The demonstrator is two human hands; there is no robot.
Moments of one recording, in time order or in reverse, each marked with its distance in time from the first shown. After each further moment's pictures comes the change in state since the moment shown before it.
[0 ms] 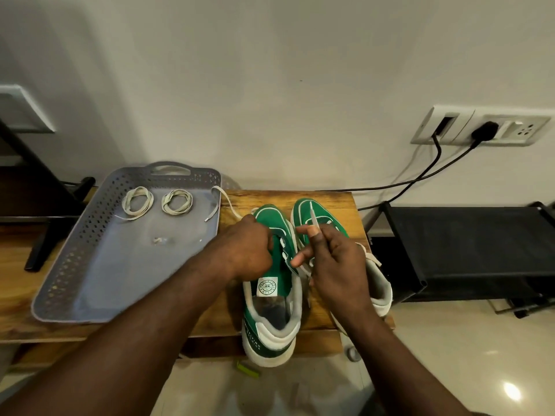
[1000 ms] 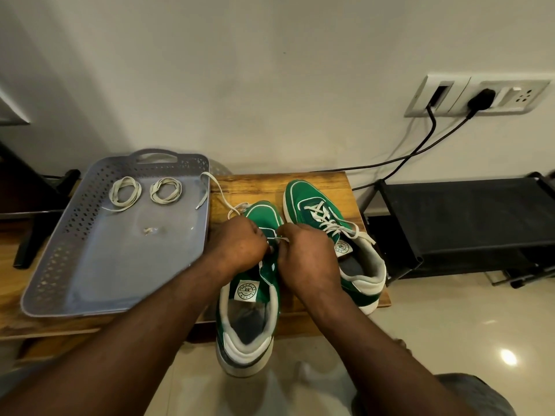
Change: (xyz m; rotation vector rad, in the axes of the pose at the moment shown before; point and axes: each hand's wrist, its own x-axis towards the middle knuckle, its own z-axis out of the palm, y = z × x) left_hand 0.012 -0.003 0.042 -0.451 0.120 -0.252; right_hand 0.006 0.015 0.026 -0.765 -0.084 -0.120
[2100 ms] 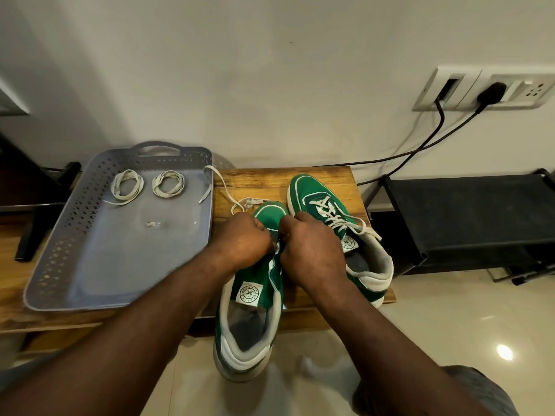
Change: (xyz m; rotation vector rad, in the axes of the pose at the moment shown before) left_hand -0.004 -0.006 -0.006 -0.133 -0.085 0.001; right_hand 0.008 -0.007 -0.002 -0.192 -0.067 -0.070
